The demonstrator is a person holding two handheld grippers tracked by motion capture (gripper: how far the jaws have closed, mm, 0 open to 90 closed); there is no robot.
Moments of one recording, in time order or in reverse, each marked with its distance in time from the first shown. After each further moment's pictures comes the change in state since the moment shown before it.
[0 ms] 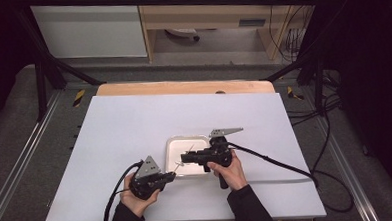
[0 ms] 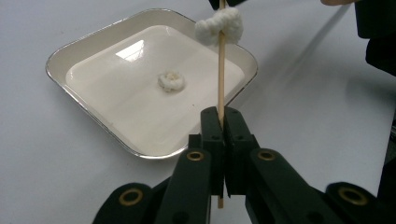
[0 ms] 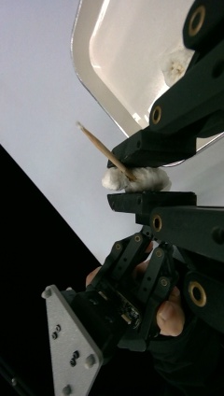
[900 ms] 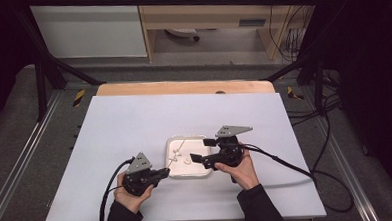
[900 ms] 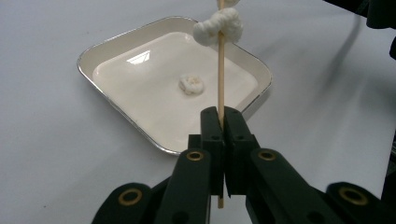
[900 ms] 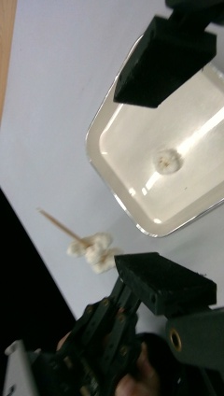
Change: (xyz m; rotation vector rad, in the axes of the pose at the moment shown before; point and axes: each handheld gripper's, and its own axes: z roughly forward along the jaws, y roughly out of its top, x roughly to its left) left arm 0.015 -0.002 -0.013 -0.035 0.016 -0.058; right arm 0.007 0.008 -0.027 0.016 -0.287 -0.205
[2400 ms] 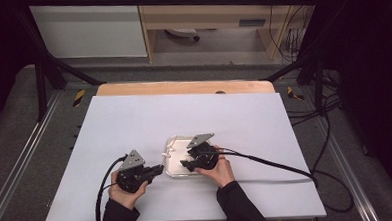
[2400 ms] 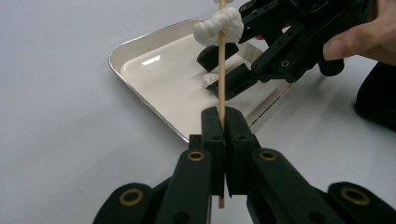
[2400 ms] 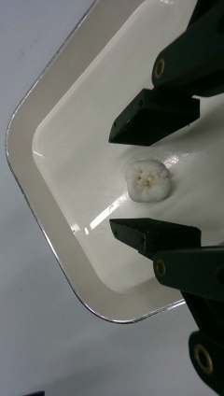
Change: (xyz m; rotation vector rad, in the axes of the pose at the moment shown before) left arm 0.013 -0.001 -0.007 -0.009 0.031 -0.028; right arm 0.000 -0.022 0.084 0.276 -0.129 -0.194
